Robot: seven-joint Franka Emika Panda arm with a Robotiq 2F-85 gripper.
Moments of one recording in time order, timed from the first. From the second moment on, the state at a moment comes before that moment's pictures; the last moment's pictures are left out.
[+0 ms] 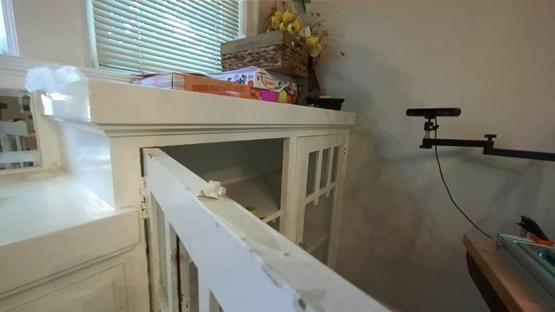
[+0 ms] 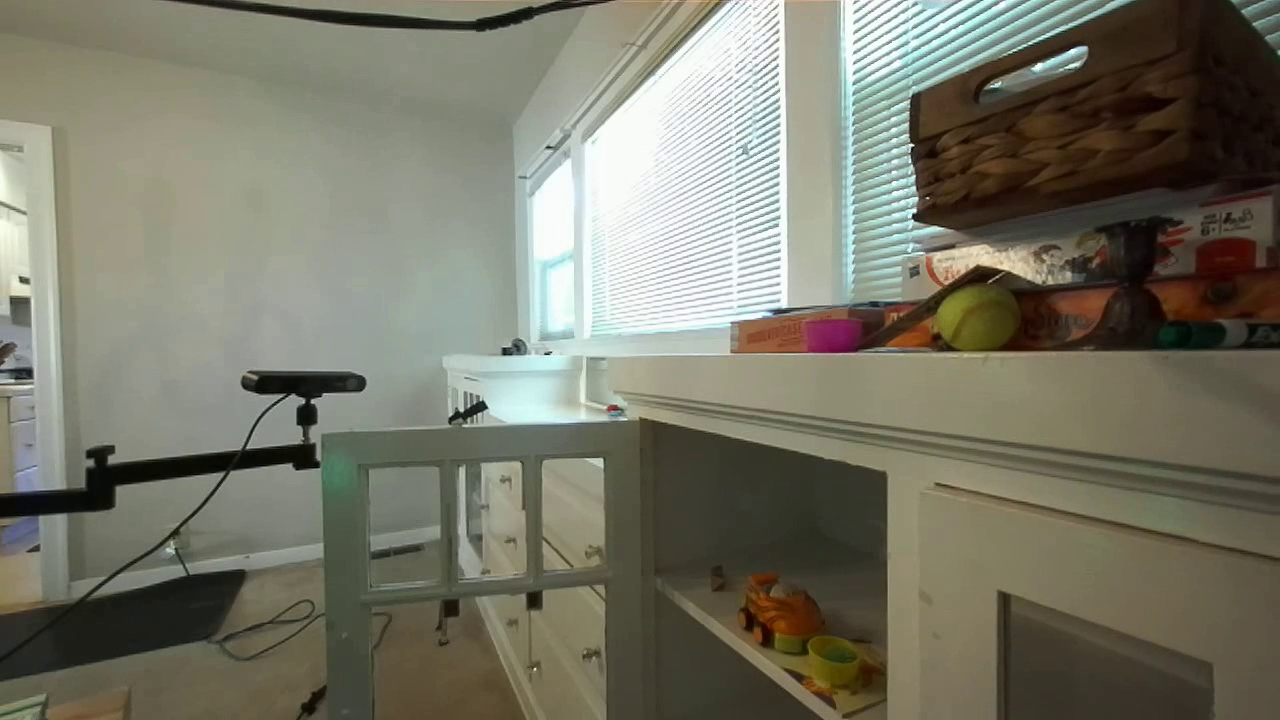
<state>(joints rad) 0.02 0.07 -0.22 -1.20 -0.66 1.87 1.75</state>
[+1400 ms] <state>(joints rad) -0.03 0.09 -0.28 -1.23 -0.66 1.90 1.85</state>
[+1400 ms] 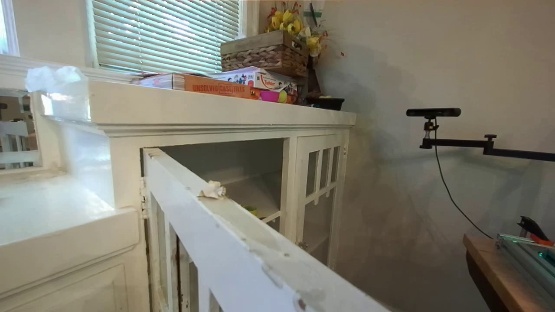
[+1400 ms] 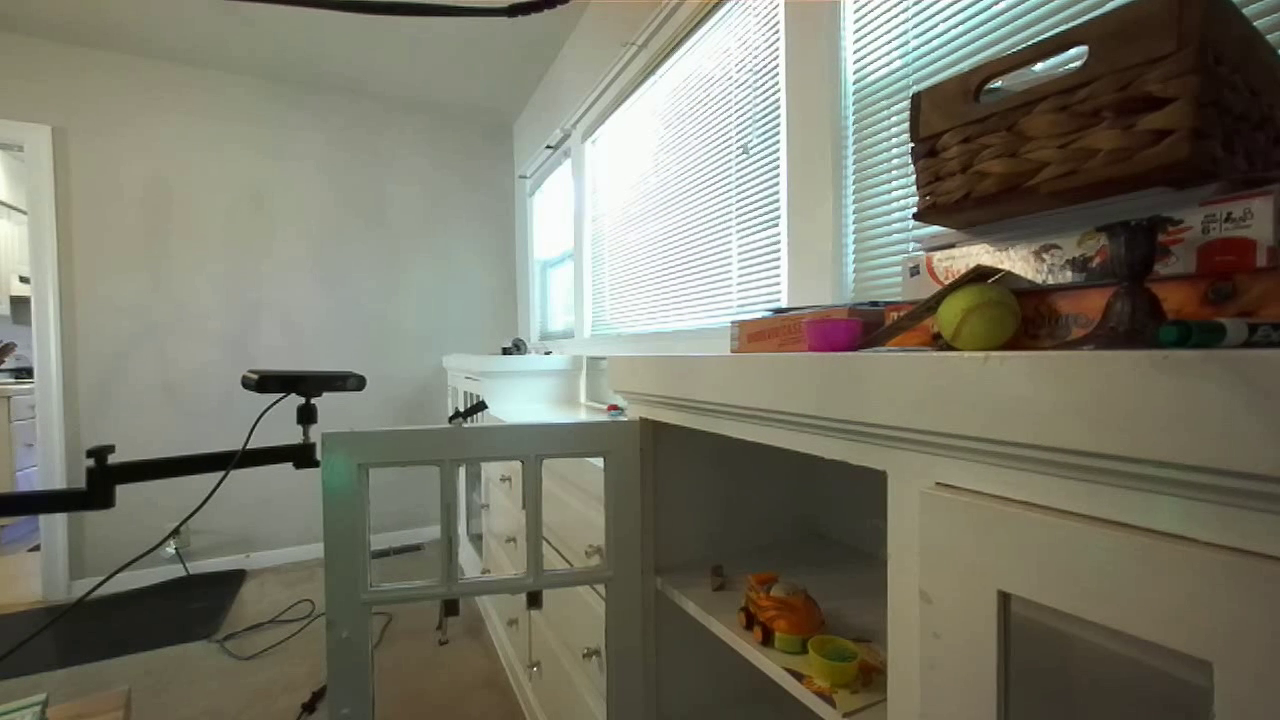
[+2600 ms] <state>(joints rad) -0.07 0.47 -0.34 -0.69 -0.75 1.67 1.81</state>
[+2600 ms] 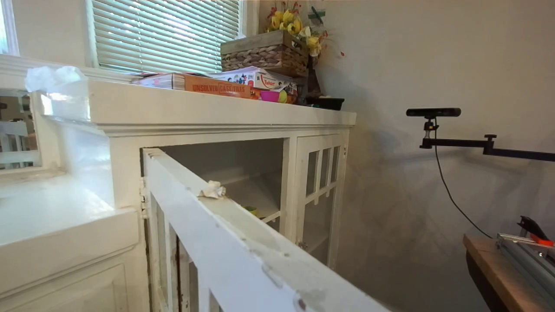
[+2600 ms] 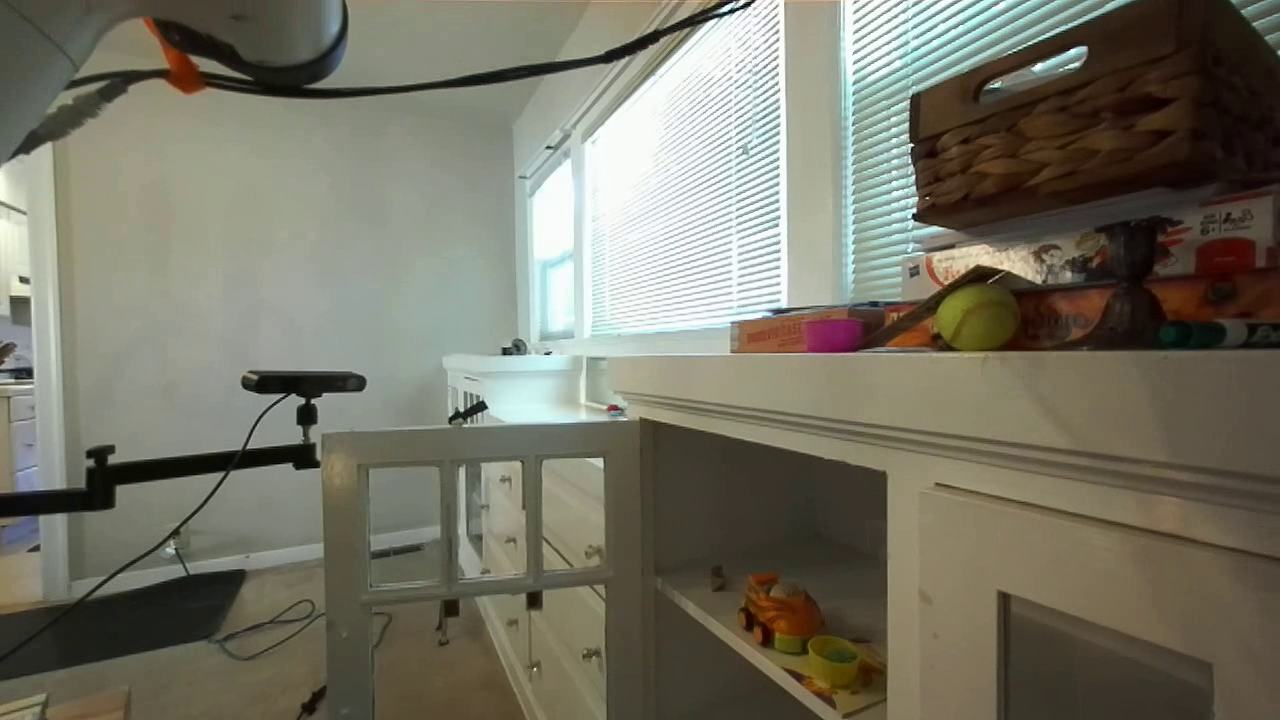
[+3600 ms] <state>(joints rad) -0.05 0.68 -0.46 -0.54 -0.94 1.75 1.68</state>
